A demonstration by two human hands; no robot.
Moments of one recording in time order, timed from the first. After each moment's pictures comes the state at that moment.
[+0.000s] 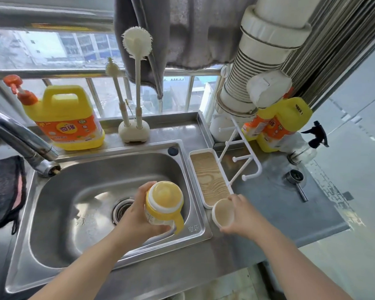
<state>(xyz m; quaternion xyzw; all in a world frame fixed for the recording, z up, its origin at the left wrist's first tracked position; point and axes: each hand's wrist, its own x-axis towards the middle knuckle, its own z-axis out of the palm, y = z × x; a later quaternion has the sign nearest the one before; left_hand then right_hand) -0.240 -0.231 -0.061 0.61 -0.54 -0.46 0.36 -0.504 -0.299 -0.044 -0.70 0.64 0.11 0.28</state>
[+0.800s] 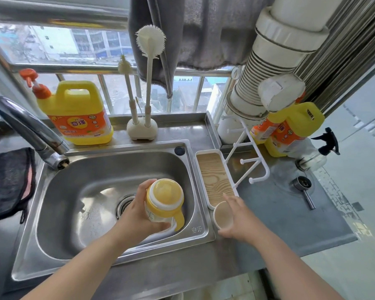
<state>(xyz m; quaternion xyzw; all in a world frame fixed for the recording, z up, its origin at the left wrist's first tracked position) -0.231 -0.229 -0.071 0.62 -0.54 -0.43 0.37 -0.506 -0.302 -0.068 -0.72 0.60 0.07 0.33</state>
